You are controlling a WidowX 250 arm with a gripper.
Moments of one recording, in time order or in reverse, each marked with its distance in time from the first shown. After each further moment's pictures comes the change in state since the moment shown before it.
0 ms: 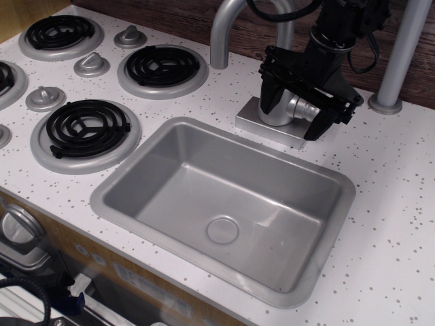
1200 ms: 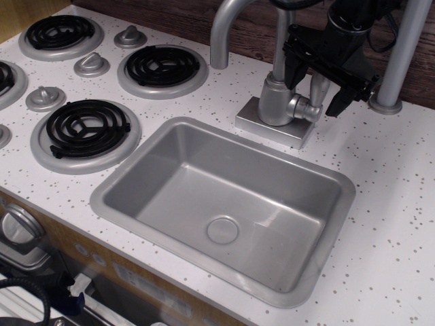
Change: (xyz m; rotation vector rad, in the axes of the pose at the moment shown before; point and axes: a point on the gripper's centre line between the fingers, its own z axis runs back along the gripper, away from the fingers) arm 0.044 -0.004 0.008 -0.002 -0.150 -0.066
